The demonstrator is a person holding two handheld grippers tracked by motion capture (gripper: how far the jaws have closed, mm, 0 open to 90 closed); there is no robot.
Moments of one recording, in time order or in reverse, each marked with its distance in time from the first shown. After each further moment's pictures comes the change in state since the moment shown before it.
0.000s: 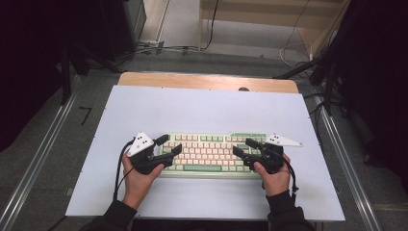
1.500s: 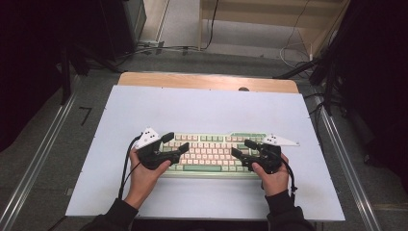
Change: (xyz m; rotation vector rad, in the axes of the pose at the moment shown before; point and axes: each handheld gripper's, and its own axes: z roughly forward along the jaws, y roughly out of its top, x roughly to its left) left arm -0.007 0.011 0.018 0.039 -0.035 -0.040; right arm 0.000 -0.003 0.005 0.031 -0.002 -0.005
